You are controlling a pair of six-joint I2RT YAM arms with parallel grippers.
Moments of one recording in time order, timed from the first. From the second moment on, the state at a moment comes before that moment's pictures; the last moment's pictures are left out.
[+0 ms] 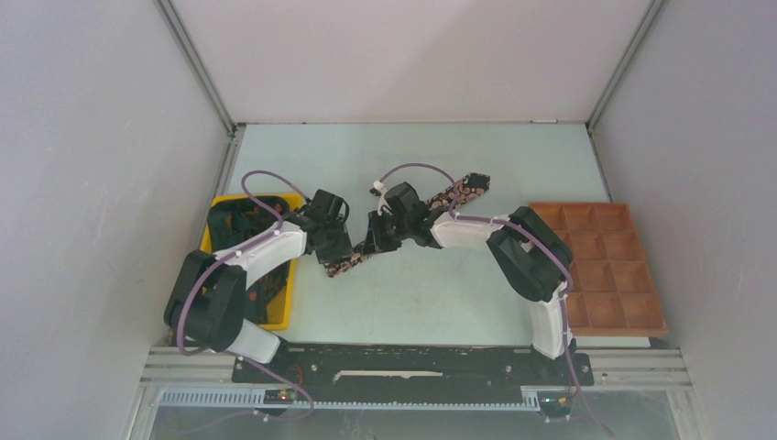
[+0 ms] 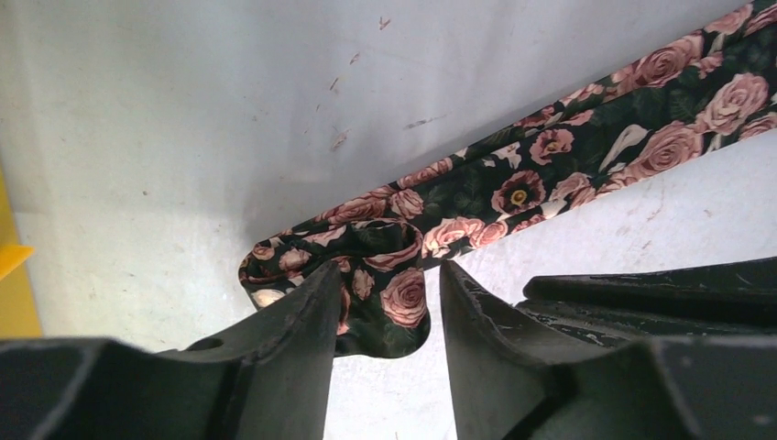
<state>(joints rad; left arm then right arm) -0.43 1.48 0.84 -0.49 -0.08 -0.67 0.80 2.02 1.26 0.02 -0.43 0.64</state>
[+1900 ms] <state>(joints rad) -0.40 0.81 0.37 -0.26 -0.21 -0.72 0.87 2.11 1.42 -0.01 -0.46 0.65</state>
